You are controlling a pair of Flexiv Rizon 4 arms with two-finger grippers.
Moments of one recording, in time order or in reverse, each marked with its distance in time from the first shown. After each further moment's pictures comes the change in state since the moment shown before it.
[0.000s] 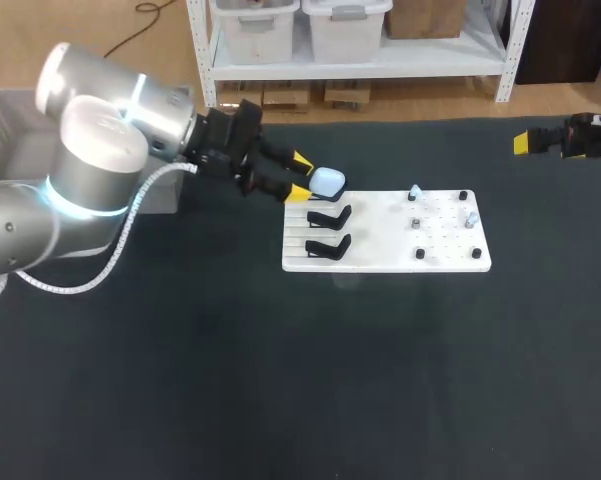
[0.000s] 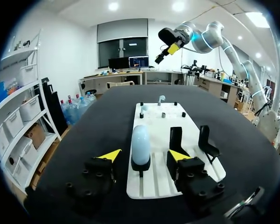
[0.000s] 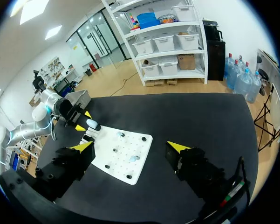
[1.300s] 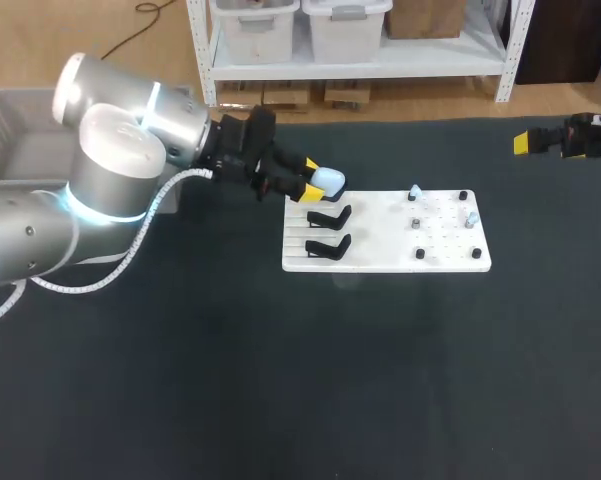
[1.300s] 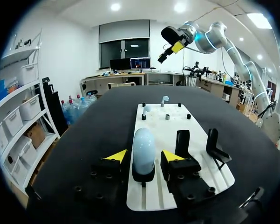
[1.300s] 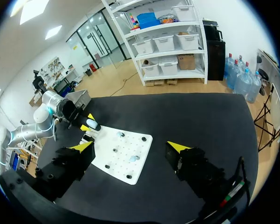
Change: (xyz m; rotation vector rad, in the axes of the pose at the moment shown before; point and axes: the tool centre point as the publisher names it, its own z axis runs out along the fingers) left arm 0.000 0.004 0.020 -0.009 -0.014 -0.015; right arm 0.000 0.000 0.000 0.000 0.000 0.000
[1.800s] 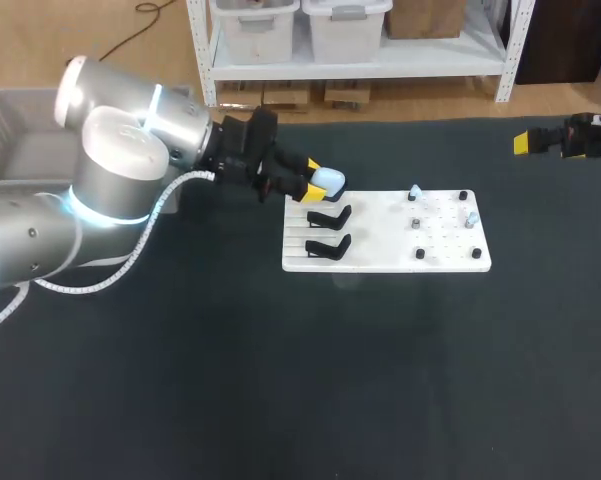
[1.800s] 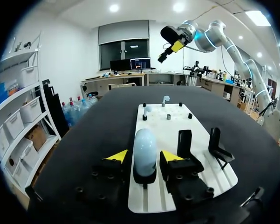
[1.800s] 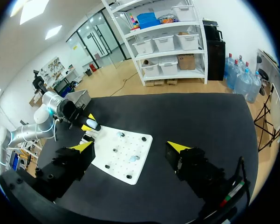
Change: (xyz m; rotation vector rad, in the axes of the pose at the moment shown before) left arm -0.001 0.001 0.003 -0.009 -0.007 0.020; right arm 0.000 0.000 0.000 0.000 0.000 0.000
